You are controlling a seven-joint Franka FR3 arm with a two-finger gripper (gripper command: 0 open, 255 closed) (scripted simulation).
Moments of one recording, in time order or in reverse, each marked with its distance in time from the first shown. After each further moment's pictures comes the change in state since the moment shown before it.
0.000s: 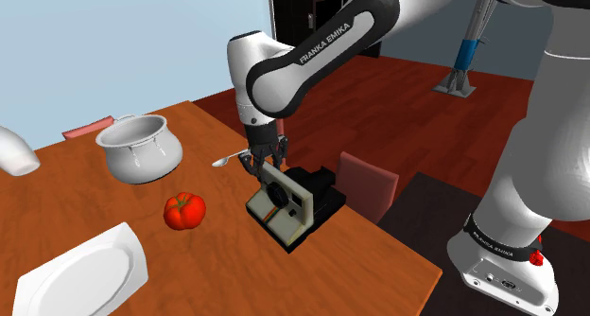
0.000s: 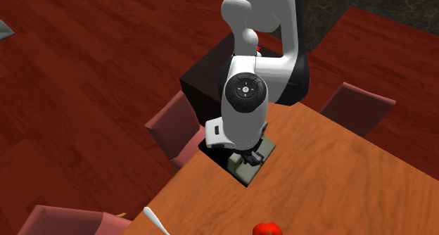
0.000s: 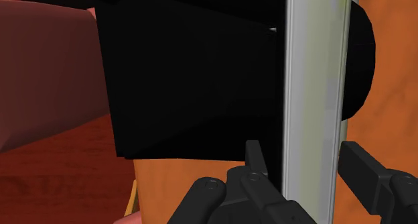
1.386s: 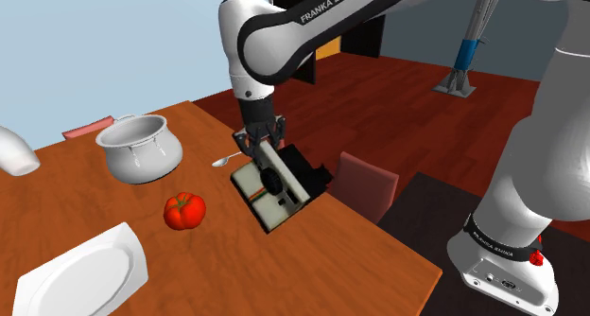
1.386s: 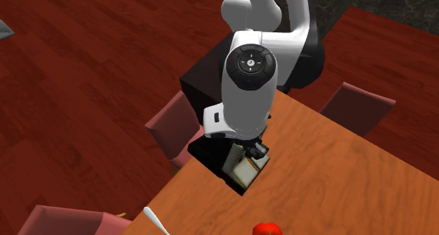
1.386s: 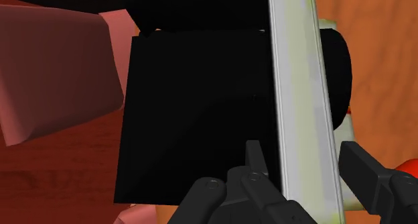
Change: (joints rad) arm -0.004 -0.060 0.003 0.090 0.019 -0.153 -0.007
